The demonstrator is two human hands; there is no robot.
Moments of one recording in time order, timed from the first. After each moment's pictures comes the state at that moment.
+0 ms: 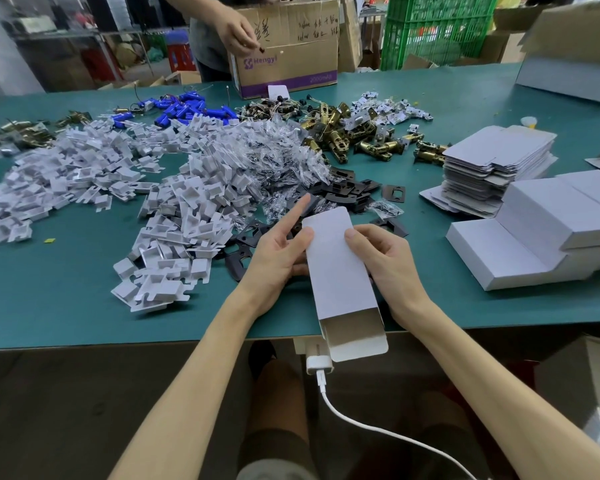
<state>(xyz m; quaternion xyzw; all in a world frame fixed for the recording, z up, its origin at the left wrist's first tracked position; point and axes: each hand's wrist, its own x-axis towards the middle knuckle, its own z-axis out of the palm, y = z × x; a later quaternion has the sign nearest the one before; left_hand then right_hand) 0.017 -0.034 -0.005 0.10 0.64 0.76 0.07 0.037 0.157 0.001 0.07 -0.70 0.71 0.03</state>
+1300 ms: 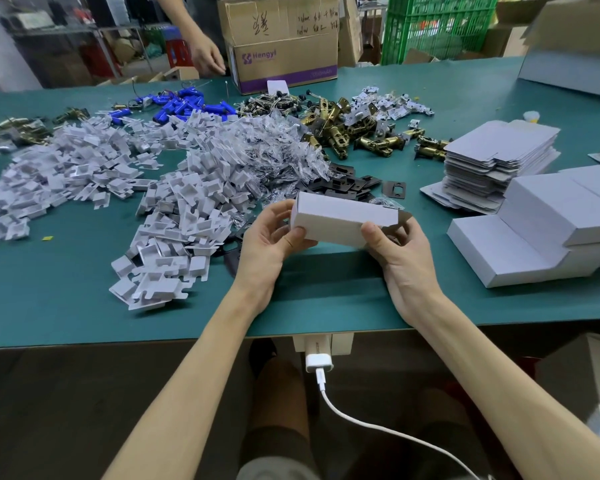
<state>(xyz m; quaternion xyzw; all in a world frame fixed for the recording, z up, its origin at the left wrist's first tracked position) 0.019 -0.031 0.001 0.07 0.63 0.77 -0.08 0.030 0.167 -0.005 -0.02 -0.57 0.82 0.07</state>
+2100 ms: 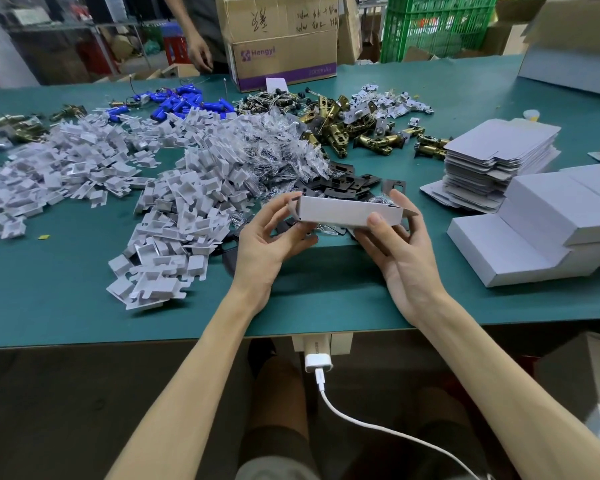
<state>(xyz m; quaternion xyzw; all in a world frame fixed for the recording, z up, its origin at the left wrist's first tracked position) 0.023 -0.031 0.002 0.09 0.60 0.79 -0.08 0.030 0.168 0.001 0.01 -0.47 0.88 0.04</state>
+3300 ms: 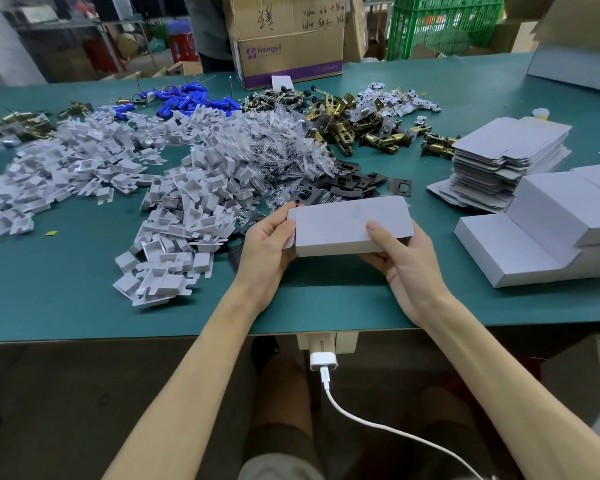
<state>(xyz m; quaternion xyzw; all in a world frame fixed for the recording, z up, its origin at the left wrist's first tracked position) 0.015 -0.034 0.000 -0.01 0.58 0.82 -0.02 0.032 0.166 -0.001 -0.02 -0.56 0.83 0.01</state>
